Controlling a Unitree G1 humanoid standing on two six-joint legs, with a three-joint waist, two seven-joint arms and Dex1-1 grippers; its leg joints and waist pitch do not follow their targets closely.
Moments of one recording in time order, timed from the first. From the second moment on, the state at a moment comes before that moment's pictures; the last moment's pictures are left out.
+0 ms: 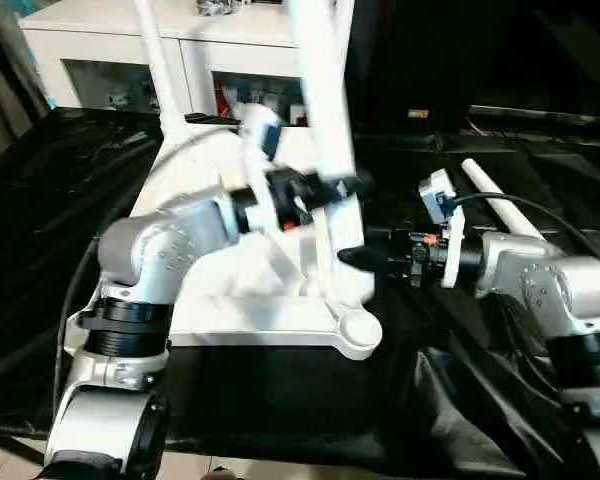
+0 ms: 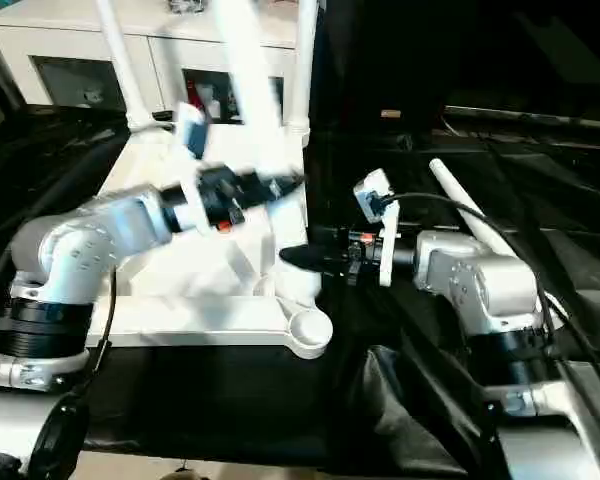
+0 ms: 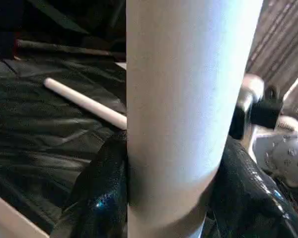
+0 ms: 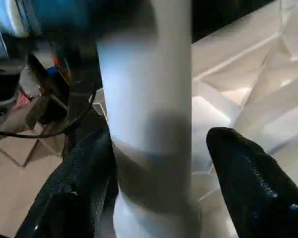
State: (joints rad) left arm -0.75 0.20 -0.02 0.09 -0.65 0.89 -0.69; right arm -0.64 -0.47 0.07 0.20 0.51 0.79 1.12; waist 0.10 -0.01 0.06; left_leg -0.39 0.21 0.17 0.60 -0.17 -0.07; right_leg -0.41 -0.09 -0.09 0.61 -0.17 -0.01
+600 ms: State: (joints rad) left arm -0.74 0.21 -0.05 0.08 -0.65 0.91 -0.74; right arm -0.64 -0.47 0.14 0.21 0.48 0.77 1.17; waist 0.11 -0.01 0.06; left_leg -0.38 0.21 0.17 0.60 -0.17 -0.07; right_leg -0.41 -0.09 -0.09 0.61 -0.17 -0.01
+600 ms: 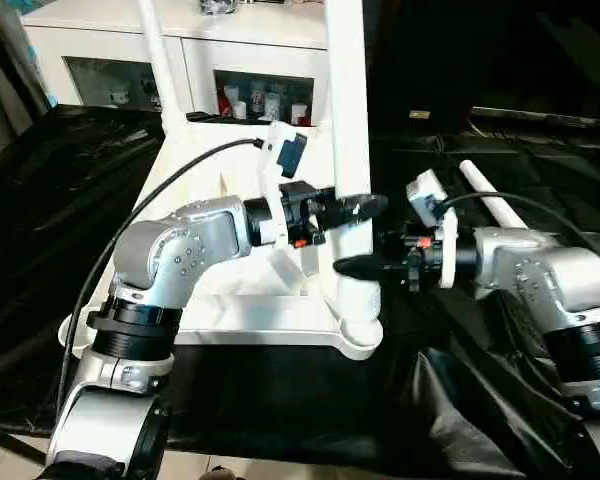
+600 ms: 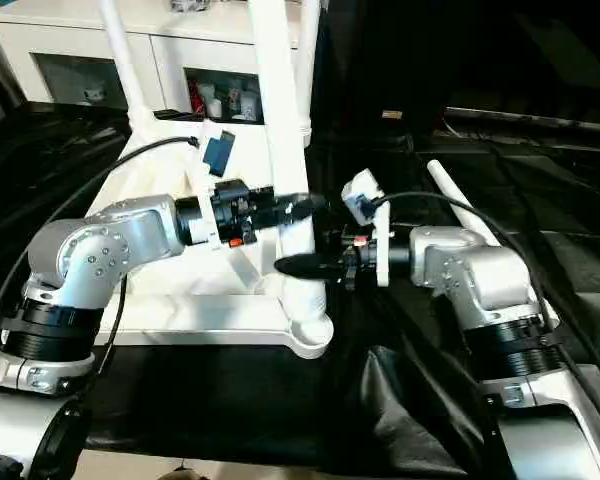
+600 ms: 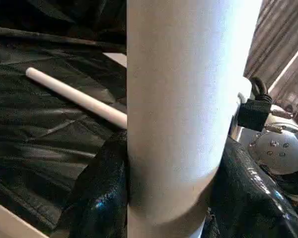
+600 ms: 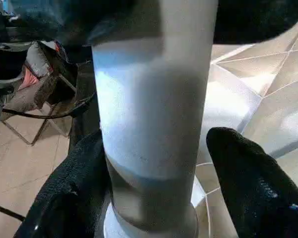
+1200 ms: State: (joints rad) left arm -0.74 0.19 -0.02 0.09 -0.65 0.90 -0.72; right arm -0.63 -0.43 0.13 0.21 0.48 0.75 1.14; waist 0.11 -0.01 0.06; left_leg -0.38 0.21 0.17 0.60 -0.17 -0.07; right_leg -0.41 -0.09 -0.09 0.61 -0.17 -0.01
